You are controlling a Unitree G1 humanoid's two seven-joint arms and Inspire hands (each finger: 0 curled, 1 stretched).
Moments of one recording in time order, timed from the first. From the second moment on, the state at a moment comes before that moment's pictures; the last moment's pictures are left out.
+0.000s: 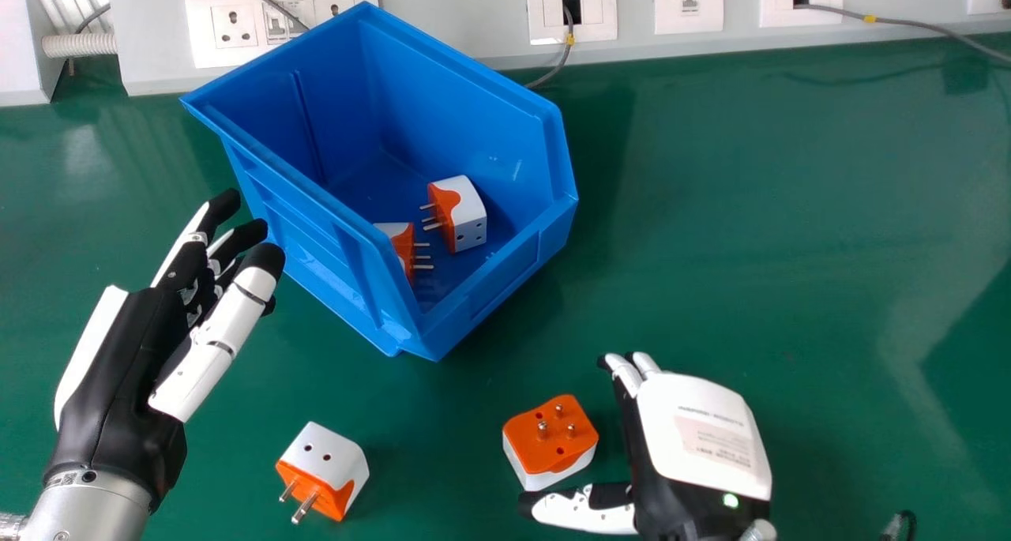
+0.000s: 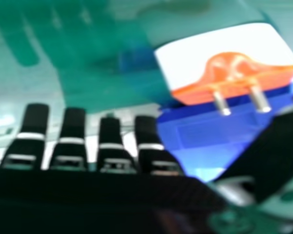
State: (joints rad) left arm 0.31 0.25 0.27 -0.50 -0.12 0.21 -0.23; right arm 0.17 -0.04 0.60 -0.12 -1.21 0.55 -0.03
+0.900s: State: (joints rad) left arm 0.30 0.25 0.26 -0.50 -0.12 0.22 -0.23; right arm 0.10 -0.04 0.66 -0.06 -1.18 0.56 -0.03
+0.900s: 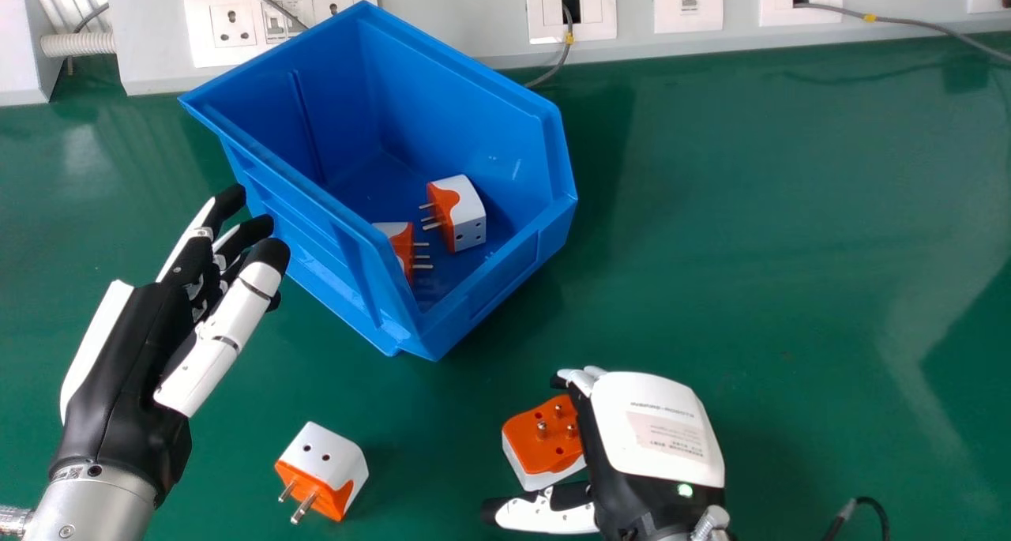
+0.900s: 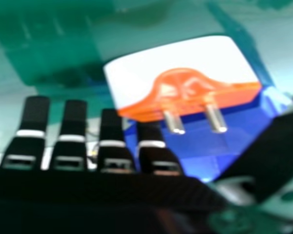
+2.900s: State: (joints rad) left arm 0.25 0.27 0.28 -0.49 -0.13 0.23 -0.23; right arm -0.07 -0.14 0.72 0.12 -1.15 0.43 -0.09
